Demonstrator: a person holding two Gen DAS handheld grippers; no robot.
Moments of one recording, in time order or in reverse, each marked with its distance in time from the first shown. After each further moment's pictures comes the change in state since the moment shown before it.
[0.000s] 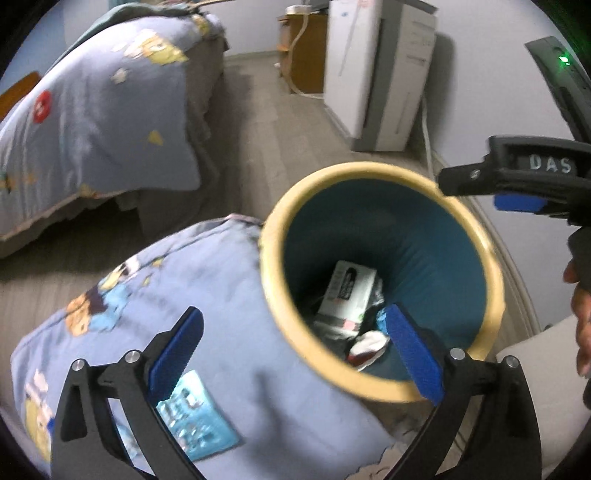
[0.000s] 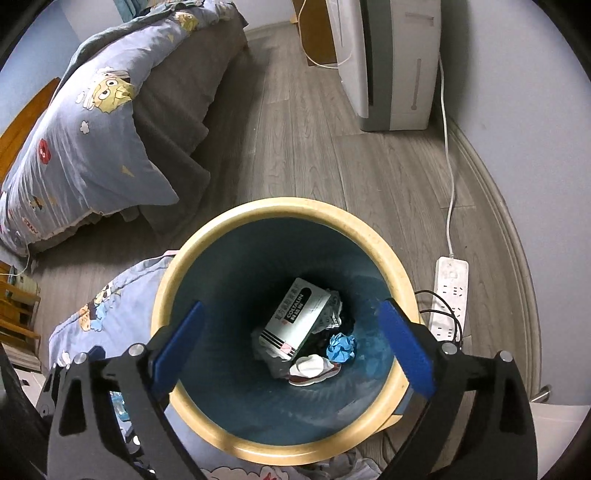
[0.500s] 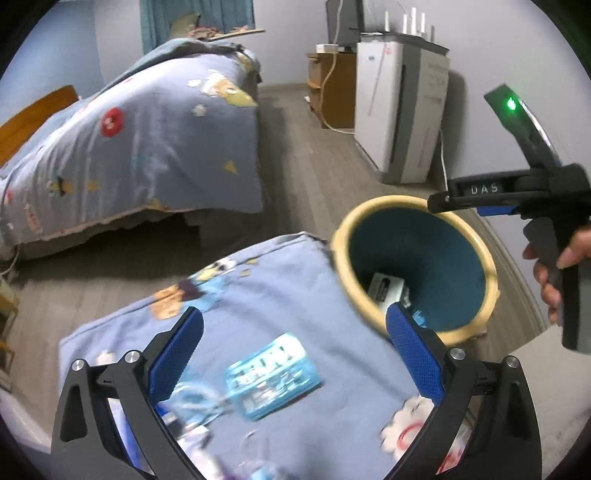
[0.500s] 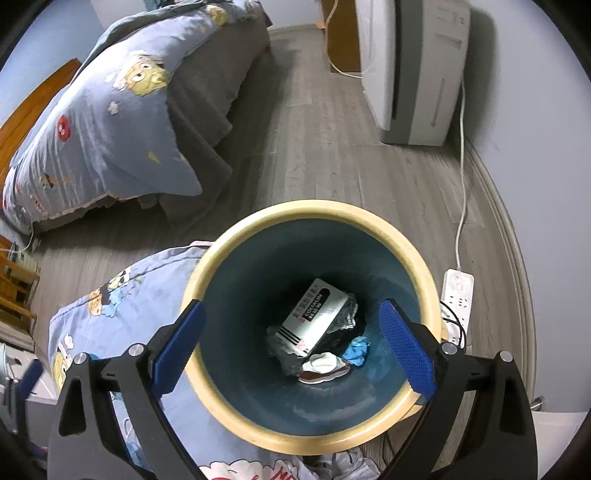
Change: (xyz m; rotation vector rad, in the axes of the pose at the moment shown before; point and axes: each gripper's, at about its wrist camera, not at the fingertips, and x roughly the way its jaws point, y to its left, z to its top) left arm -0.112 0.055 -0.037 -0.023 -0.128 0.086; right arm -0.016 0.048 -0.006 -0.097 -0.015 0.005
